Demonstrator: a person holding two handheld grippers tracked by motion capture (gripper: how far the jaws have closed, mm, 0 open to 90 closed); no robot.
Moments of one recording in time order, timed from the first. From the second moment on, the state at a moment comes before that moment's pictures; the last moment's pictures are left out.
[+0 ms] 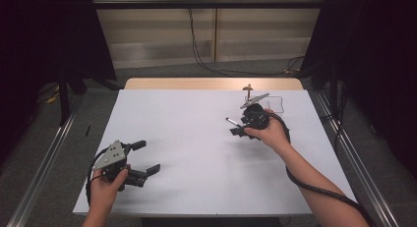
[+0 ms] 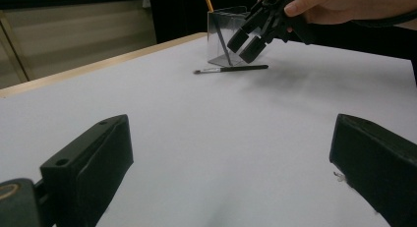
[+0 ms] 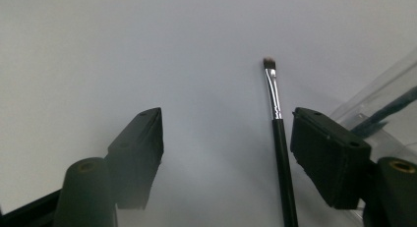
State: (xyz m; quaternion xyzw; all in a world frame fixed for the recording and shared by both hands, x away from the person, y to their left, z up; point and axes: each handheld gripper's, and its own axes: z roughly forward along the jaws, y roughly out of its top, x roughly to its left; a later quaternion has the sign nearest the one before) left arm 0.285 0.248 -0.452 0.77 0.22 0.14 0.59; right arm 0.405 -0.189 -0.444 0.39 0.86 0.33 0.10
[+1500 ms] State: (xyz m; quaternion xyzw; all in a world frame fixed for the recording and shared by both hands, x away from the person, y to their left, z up) left arm 0.285 0.248 -0.452 0.77 0.22 0.14 0.59; right arm 0.408 -0.185 -0.461 0.39 0.88 0.24 0.09
